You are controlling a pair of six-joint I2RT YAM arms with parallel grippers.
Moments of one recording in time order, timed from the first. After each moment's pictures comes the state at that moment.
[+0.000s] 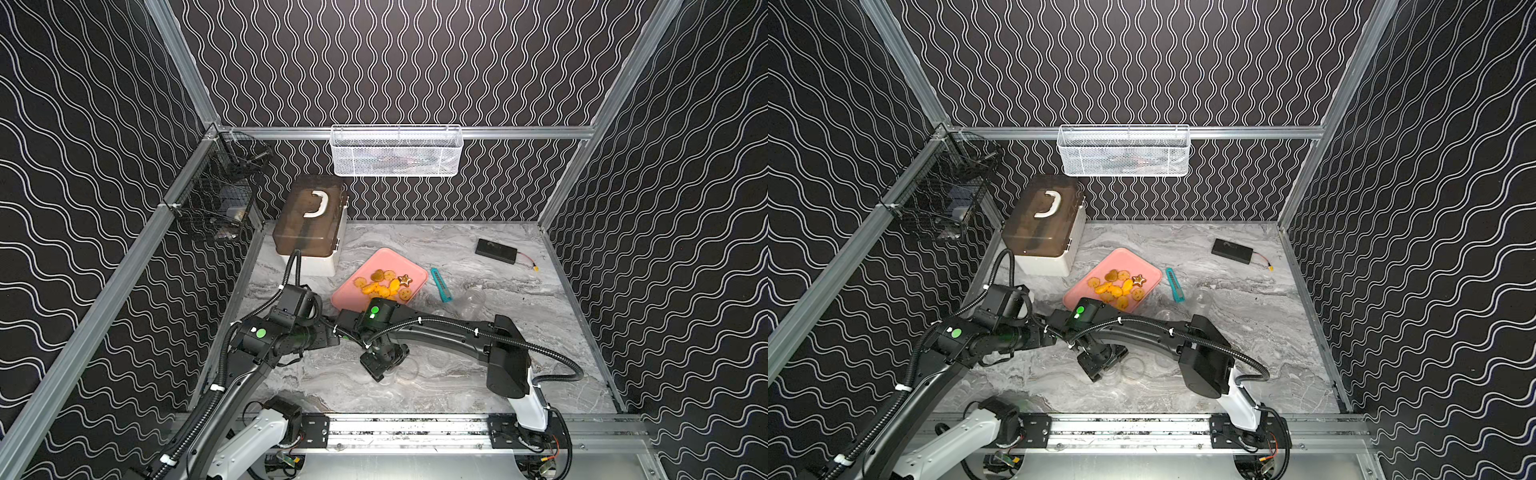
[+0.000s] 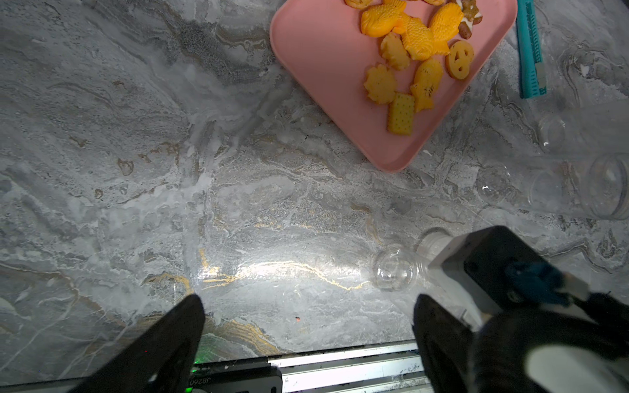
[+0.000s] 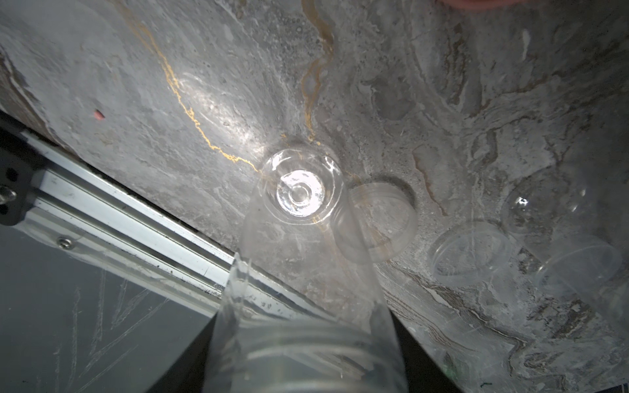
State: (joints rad) left arm -0.31 0.87 0.93 -1.13 0.02 -0.52; right arm 1.24 2.10 1.89 -1.43 0.01 0.46
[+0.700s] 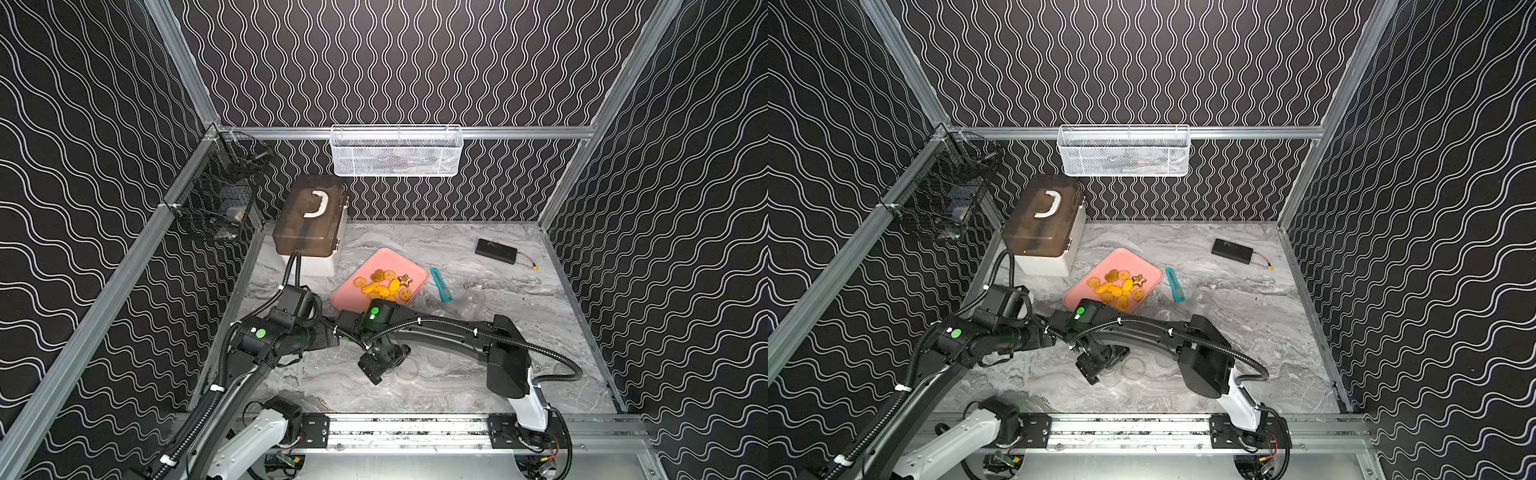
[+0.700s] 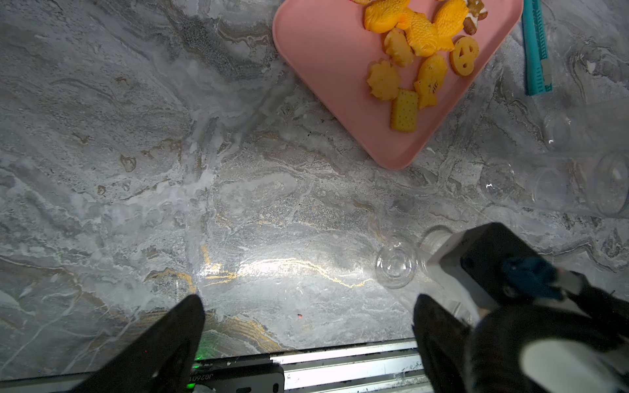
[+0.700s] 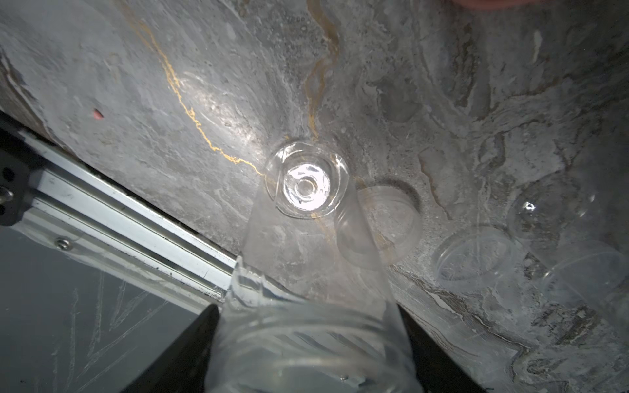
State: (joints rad) left arm -0.31 0.87 0.93 -1.14 0.02 -0.52; right arm 1.24 2.10 1.87 -1.42 0.01 0.45
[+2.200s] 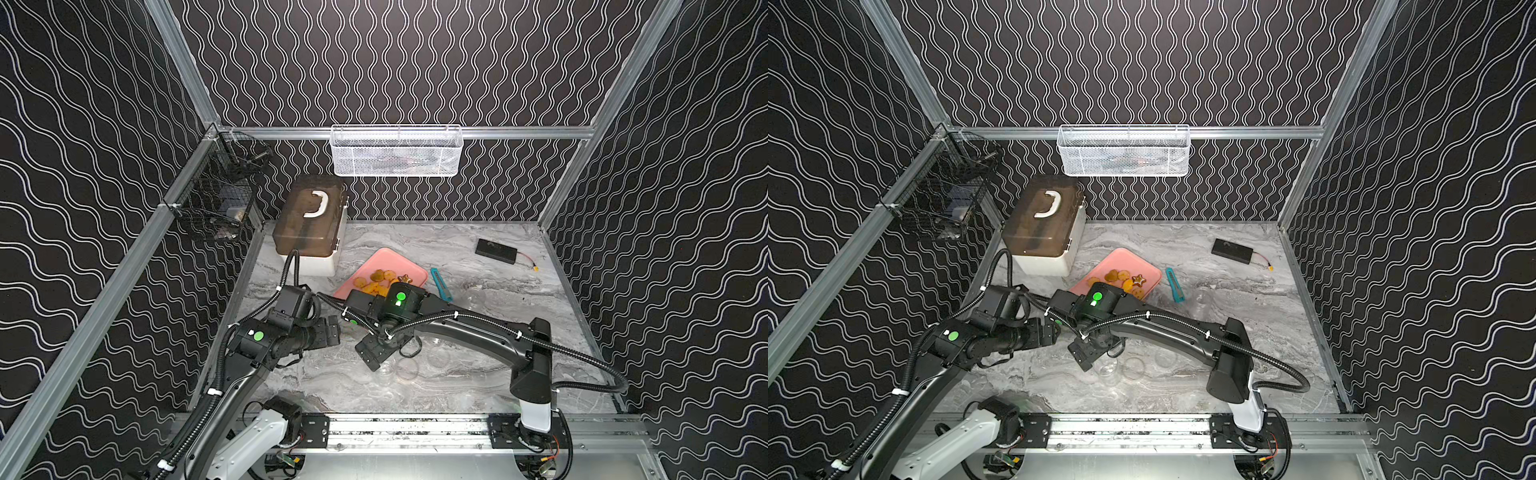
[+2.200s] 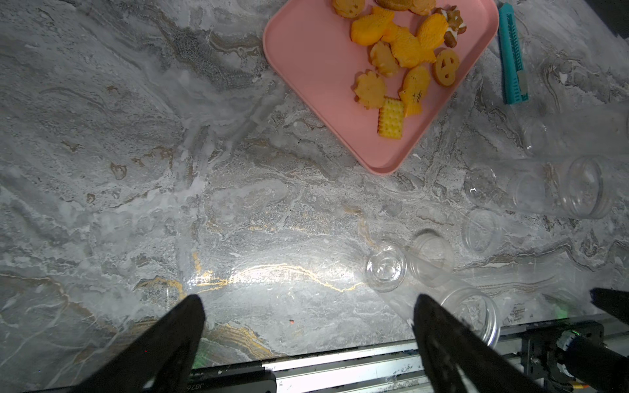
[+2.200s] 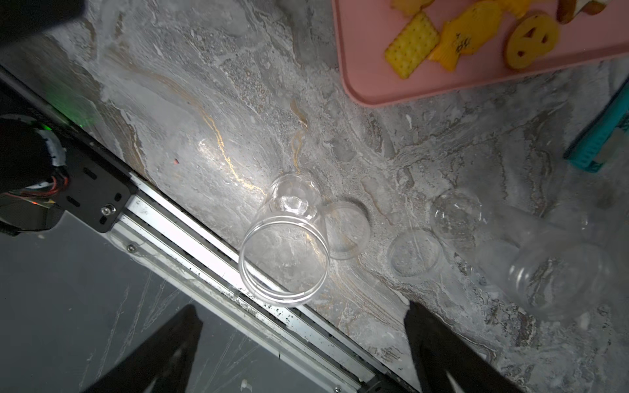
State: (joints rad) left arm -0.31 0.85 0.93 -1.12 0.03 -0.52; right arm 1.24 1.94 1.99 -1.44 0.13 0.47
